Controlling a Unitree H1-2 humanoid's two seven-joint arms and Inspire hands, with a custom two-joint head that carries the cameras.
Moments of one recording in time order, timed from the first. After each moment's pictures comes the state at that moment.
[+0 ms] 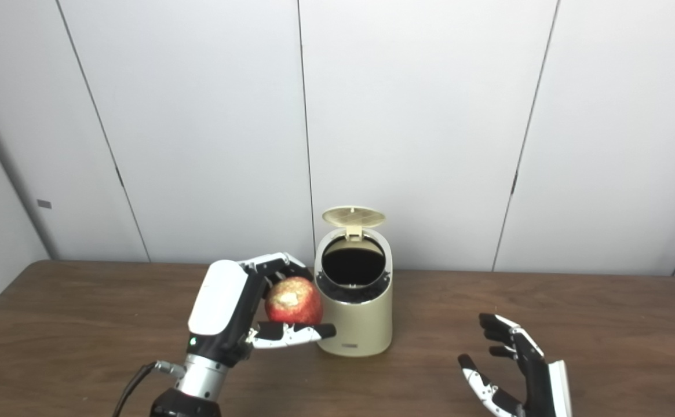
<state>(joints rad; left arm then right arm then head) -0.30 0.12 -0.25 -0.18 0.81 -0.03 0.16 -0.09 -0.04 -0.04 0.00 -0.35 -0.20 -0.25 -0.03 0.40</state>
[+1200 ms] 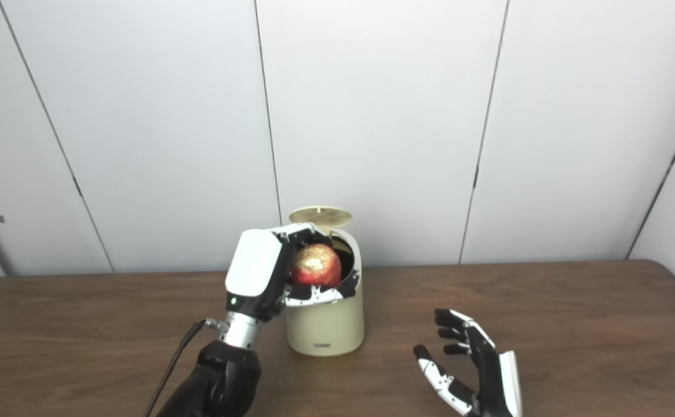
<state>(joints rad) -0.62 0.08 -0.33 0.43 0.90 -0.21 0.54 -0.08 0.01 0.00 -0.01 -0.38 -0.16 -0.29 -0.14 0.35</state>
